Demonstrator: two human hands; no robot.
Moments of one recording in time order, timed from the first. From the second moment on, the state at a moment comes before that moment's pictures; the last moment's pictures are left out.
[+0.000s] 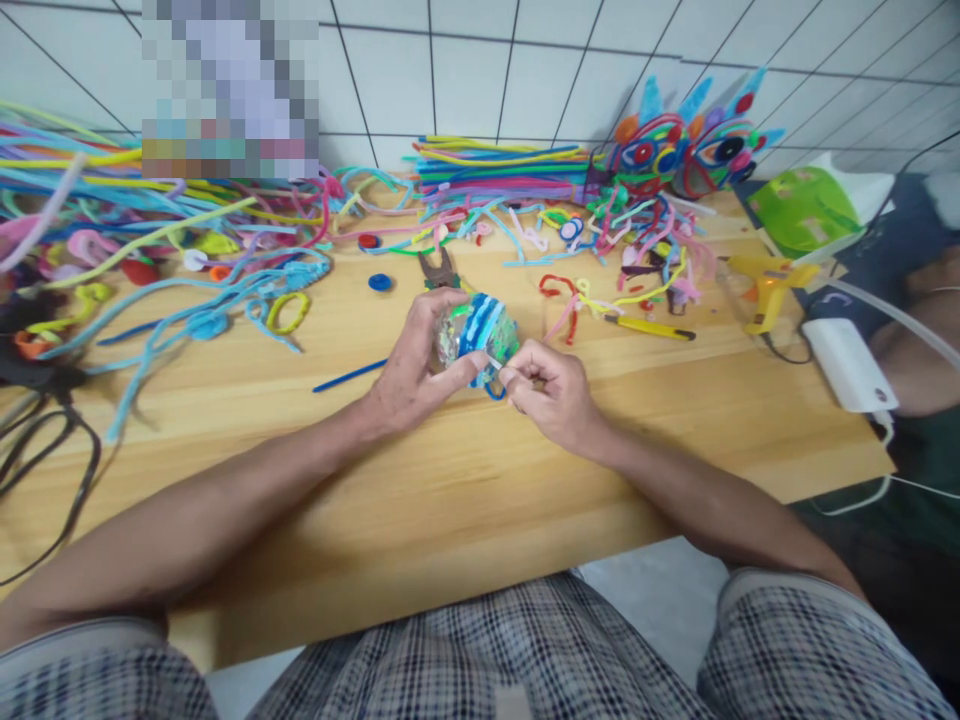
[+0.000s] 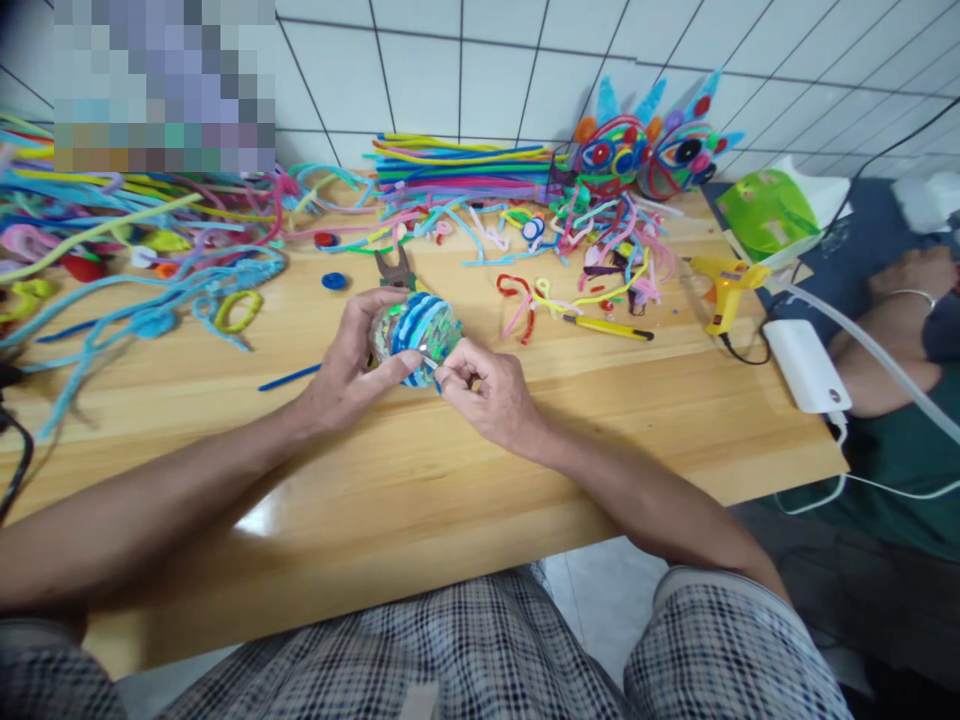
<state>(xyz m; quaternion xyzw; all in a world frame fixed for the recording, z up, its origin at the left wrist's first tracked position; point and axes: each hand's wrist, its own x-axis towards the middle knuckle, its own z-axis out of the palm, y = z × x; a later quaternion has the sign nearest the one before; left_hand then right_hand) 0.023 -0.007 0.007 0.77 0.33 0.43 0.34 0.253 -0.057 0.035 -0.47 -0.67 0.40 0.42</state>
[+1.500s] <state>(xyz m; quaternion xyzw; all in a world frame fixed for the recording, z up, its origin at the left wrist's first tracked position) 0.021 0.006 0.011 0.74 0.35 0.40 0.43 0.268 -0.030 0.026 -0.44 -0.82 0.22 0.31</state>
